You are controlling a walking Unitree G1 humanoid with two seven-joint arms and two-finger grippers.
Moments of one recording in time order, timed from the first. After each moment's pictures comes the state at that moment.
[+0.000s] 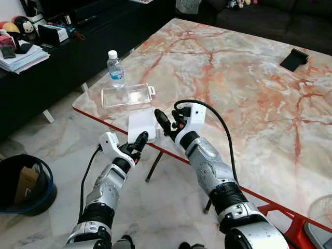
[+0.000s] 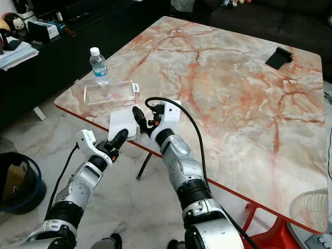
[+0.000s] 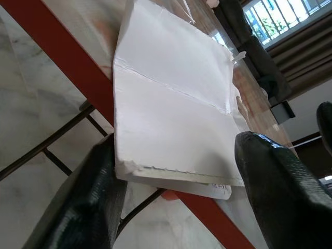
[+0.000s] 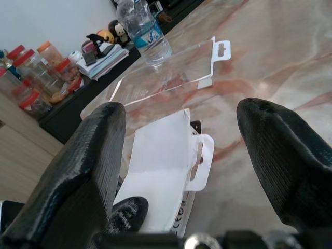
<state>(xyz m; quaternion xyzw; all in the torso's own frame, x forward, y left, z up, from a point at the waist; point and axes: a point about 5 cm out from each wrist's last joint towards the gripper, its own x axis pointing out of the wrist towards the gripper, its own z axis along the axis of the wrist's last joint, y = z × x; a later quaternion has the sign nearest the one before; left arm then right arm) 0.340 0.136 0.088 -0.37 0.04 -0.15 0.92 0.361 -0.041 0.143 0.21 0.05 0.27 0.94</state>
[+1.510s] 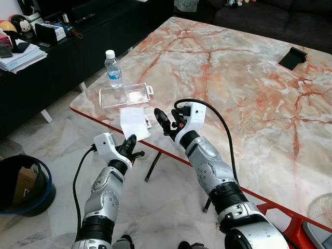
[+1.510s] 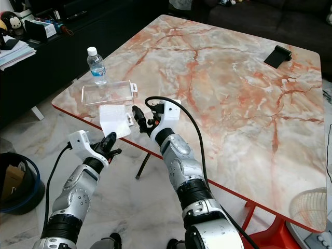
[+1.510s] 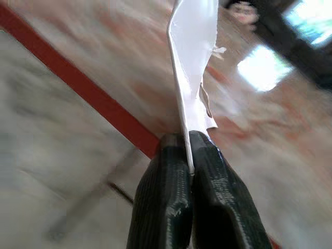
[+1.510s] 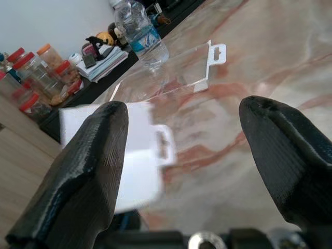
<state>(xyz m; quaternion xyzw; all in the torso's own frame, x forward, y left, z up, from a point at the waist) 0.326 0.151 0.104 -0.22 -0.01 -0.04 0.97 0.360 -0.041 0.145 0.21 0.04 0.27 0.94</state>
